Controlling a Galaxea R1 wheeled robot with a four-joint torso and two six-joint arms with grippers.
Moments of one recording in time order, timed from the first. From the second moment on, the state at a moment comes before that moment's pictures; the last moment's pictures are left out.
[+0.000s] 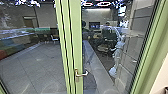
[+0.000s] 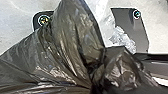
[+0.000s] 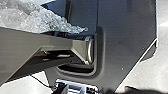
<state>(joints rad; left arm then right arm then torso) 1.48 2.97 -2.66 -0.53 0.10 0.62 -1.61 2.96 -2.58 -0.06 -0.01 0.02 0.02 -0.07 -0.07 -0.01</state>
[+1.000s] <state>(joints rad) 1.48 2.97 -2.66 -0.53 0.10 0.62 -1.61 2.97 -2.59 -0.06 -0.01 0.02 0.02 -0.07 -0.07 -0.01</state>
